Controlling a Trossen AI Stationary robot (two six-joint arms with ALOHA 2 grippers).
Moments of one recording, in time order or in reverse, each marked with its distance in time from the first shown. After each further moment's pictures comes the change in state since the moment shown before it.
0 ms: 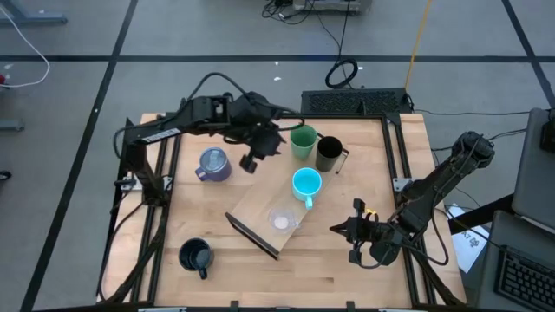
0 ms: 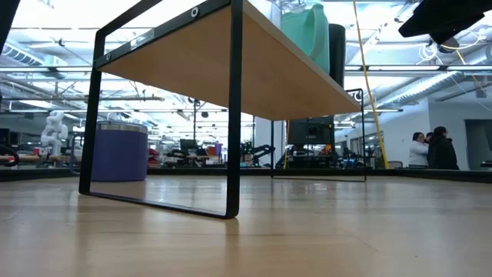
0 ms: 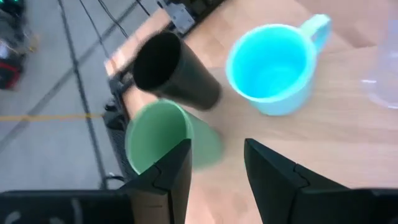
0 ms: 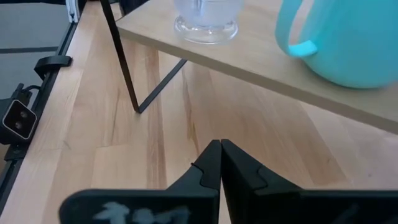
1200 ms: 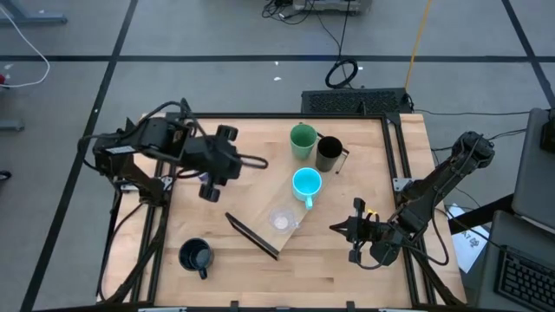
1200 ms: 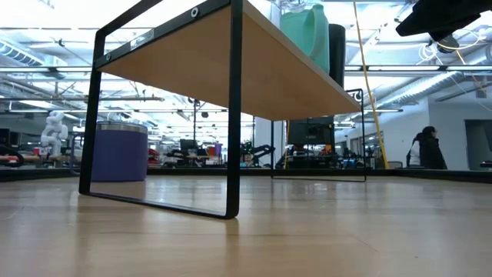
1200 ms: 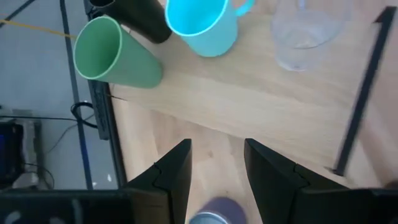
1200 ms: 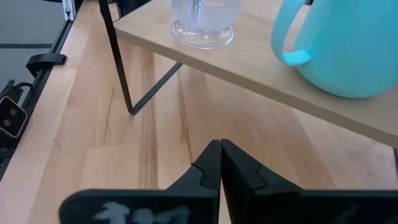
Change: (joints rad) left arm -0.305 -0.157 0.000 -0.379 -0.310 -0.509; right arm 0.000 0.000 0.000 0.002 0.026 -0.043
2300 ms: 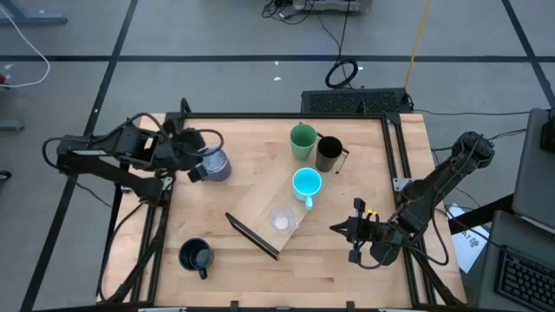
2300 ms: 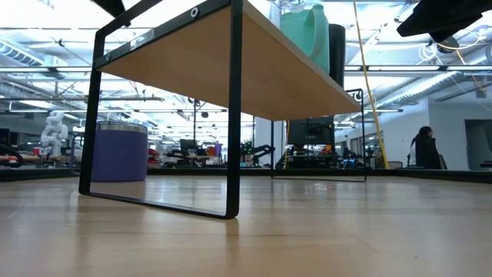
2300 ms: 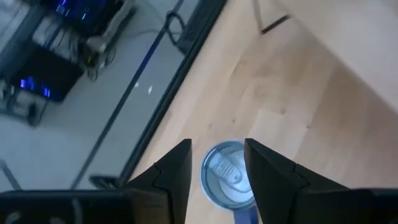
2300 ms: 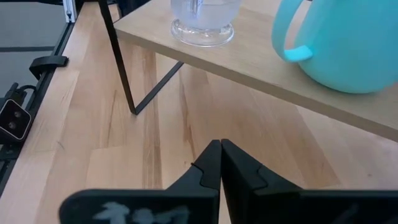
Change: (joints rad) left arm 0.053 -0.508 -0.742 0.160 -0.409 -0.613; right arm 0.000 0.000 0.000 0.000 -0.008 0.026
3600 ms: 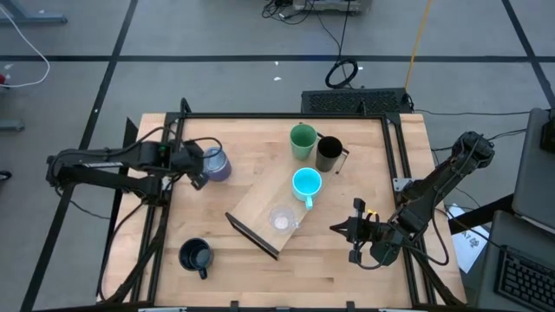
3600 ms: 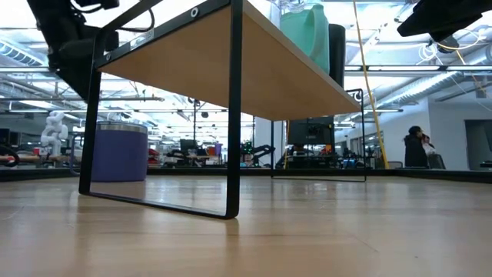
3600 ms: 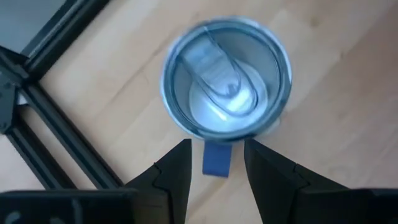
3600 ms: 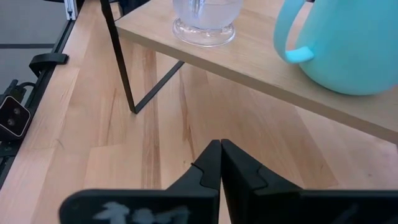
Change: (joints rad) left arm 0.218 -0.190 -0.558 0.201 0.267 -0.229; right arm 0.000 0.000 0.000 0.000 -0.001 -0.016
